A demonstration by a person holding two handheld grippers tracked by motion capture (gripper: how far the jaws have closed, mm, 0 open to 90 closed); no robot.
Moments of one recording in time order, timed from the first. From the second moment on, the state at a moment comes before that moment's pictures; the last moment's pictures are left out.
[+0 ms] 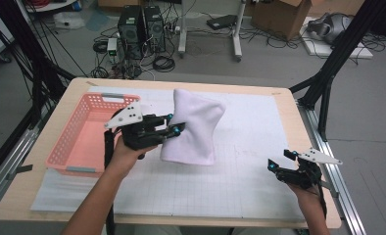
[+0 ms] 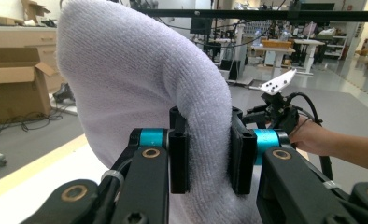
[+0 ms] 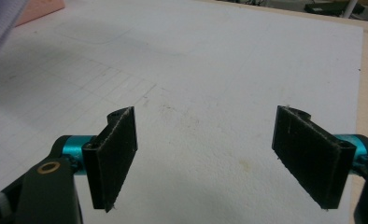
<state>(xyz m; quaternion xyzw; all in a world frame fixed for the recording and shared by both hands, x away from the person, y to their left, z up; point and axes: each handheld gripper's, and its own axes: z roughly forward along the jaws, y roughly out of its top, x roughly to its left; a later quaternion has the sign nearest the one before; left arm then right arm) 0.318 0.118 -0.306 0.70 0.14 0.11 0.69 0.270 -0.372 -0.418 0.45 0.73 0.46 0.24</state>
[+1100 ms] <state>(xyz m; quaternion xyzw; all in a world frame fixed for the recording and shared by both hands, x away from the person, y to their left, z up) 0.320 0.286 -0.297 0.66 0.20 0.15 0.71 0.272 -0.362 -0.418 0.44 0.74 0.45 0.24</state>
